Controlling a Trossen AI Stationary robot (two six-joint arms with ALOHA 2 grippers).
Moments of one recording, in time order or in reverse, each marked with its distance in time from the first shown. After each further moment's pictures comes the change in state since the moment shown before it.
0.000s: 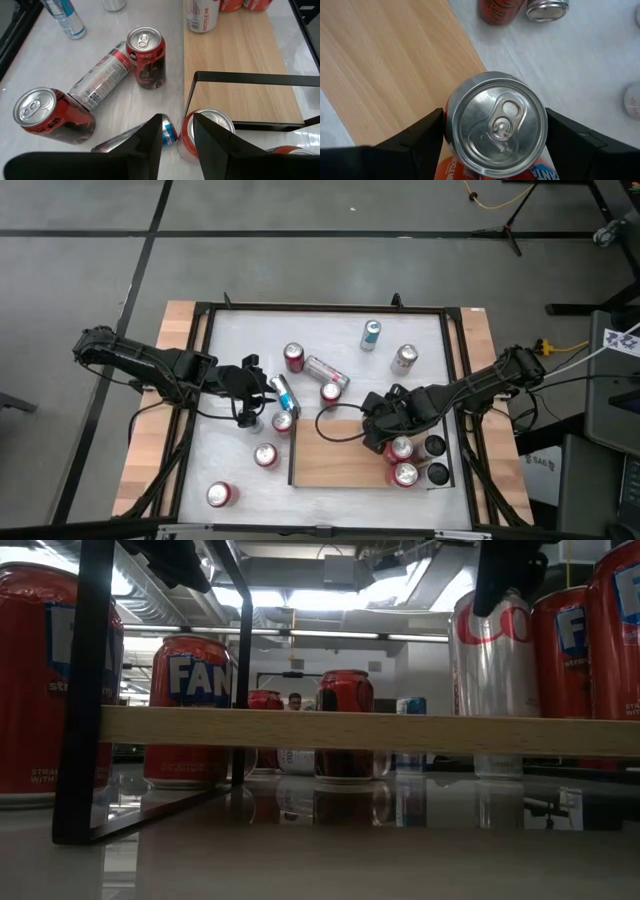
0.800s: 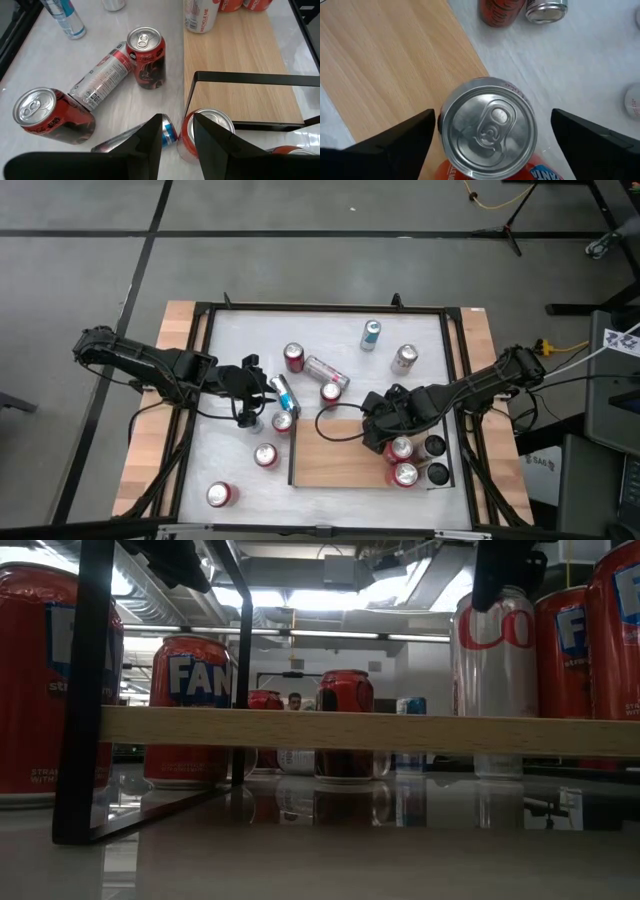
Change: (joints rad) left arm 0.000 0.000 0.000 0.000 0.001 0.000; right arm 0.000 -0.002 0.002 0.003 0.002 0.000
